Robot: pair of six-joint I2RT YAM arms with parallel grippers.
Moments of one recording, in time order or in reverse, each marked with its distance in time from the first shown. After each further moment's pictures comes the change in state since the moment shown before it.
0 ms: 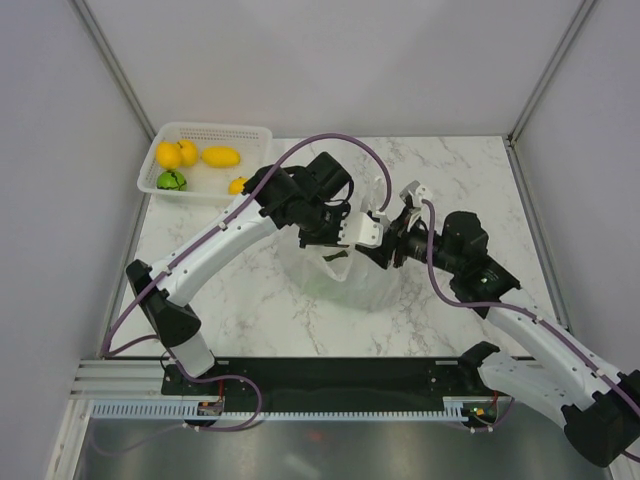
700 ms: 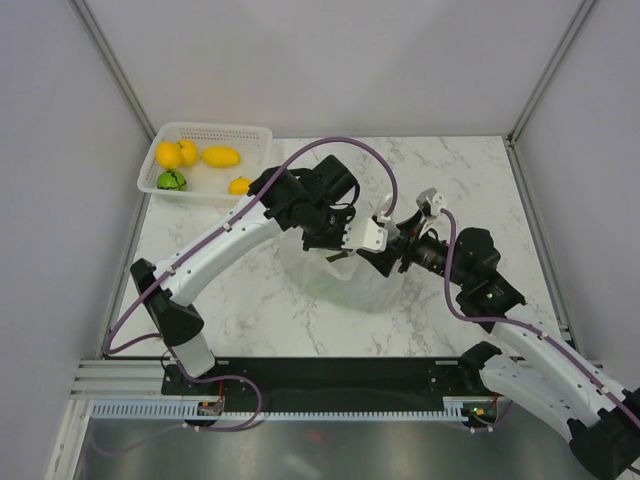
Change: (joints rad) left arm -0.029 0.019 0.022 -0.023 -0.002 0.000; right arm 0.000 -0.097 -0.106 0.144 0.032 0.109
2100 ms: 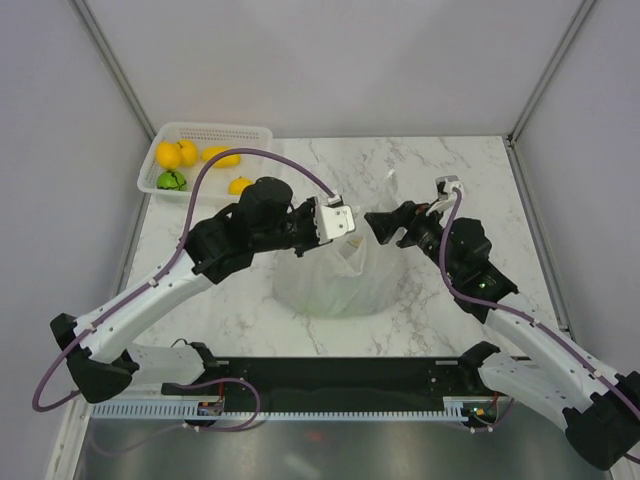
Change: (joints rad) left arm 0.018 -0.489 -0.550 0.738 0.027 -0.326; right arm -0.001 0.057 0.029 0.002 0.418 0.180
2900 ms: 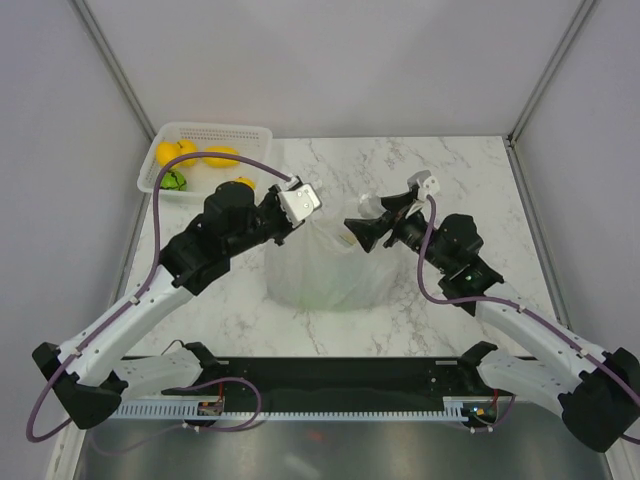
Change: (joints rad) left arm 0.131 -0.155 -0.182 0.196 -0.103 -0.092; right arm 0.043 0.114 0.021 0.222 -0.189 -0.274
